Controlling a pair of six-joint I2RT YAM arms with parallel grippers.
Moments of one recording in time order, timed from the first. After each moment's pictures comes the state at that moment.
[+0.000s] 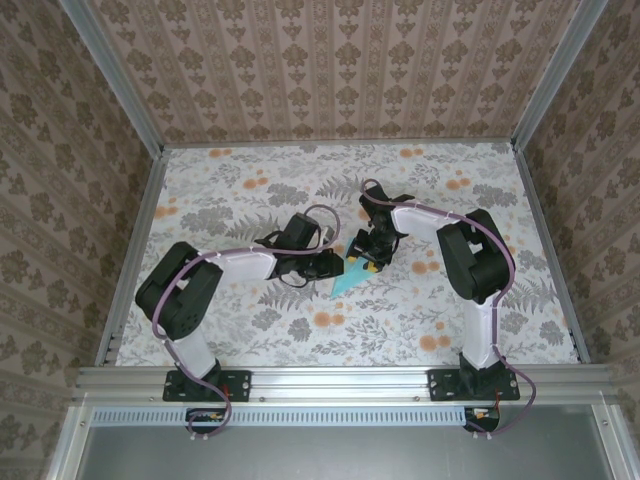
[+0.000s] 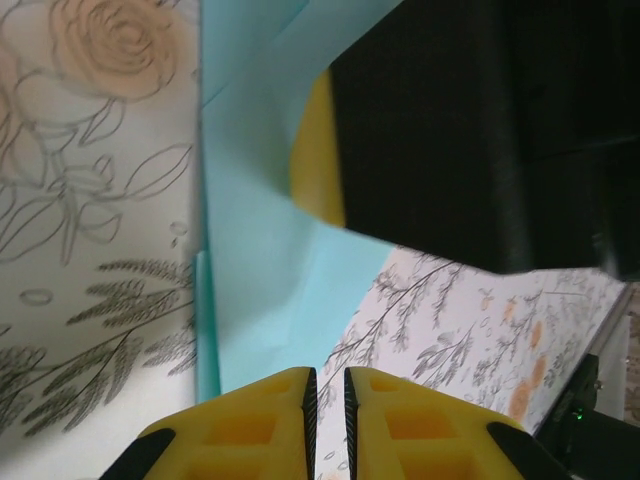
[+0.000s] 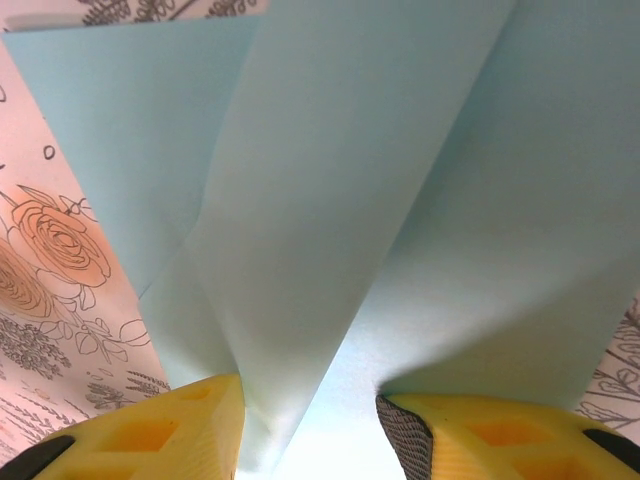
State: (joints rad) left arm -0.73 1.73 0.89 -0.03 0.51 -0.73; right arm 0.44 2.04 1.33 -0.75 -0.35 0.84
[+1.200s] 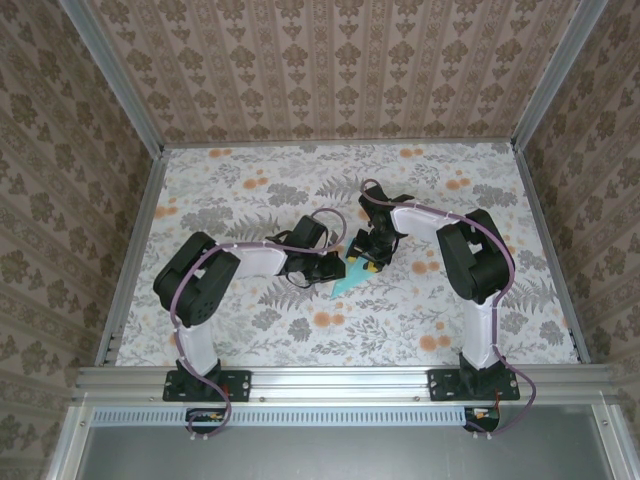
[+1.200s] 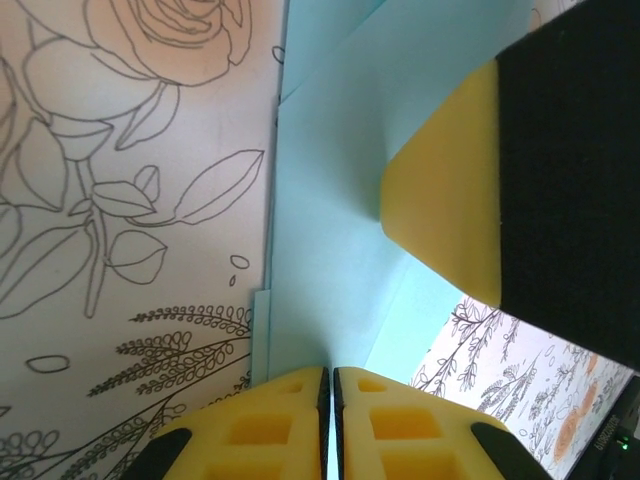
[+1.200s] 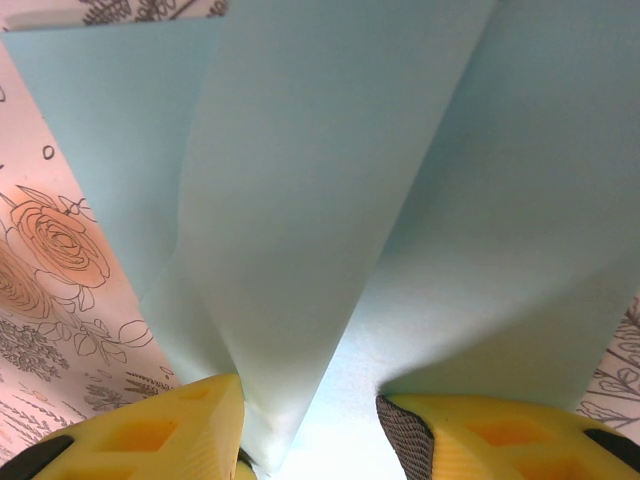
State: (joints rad) left arm -0.74 1.86 0.96 -0.09 0.48 -0.74; right arm 0.44 2.04 1.33 -0.75 -0.34 0.84
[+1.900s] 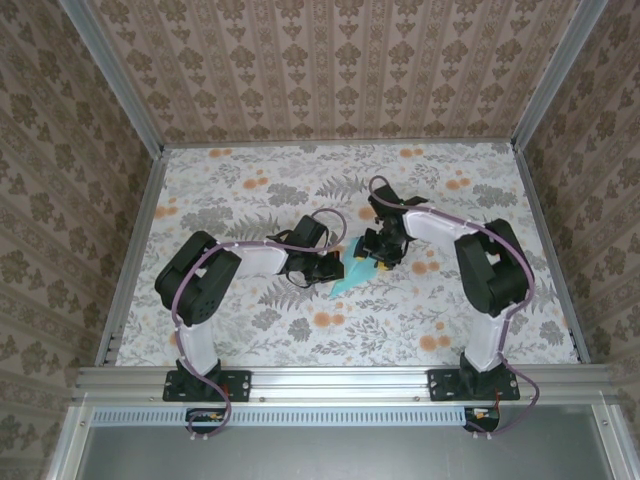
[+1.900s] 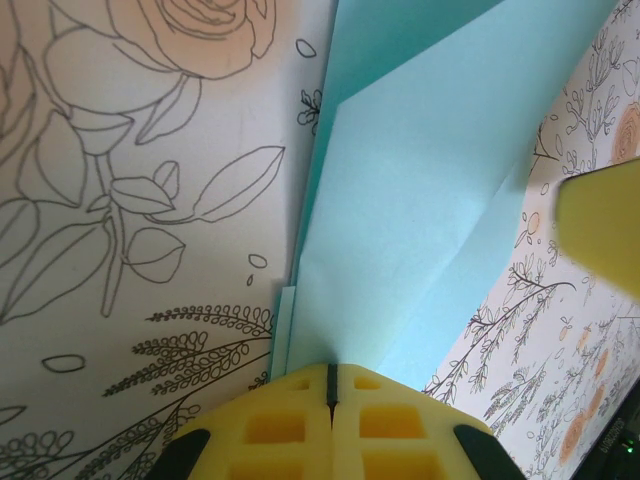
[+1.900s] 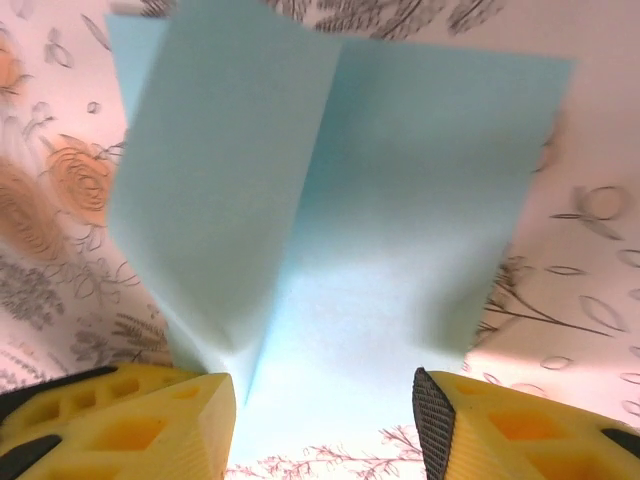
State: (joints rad) left arm -0.74 1.87 0.97 -0.11 0.48 -0.74; right arm 0.41 1.85 1.22 -0.71 -0.30 0.73
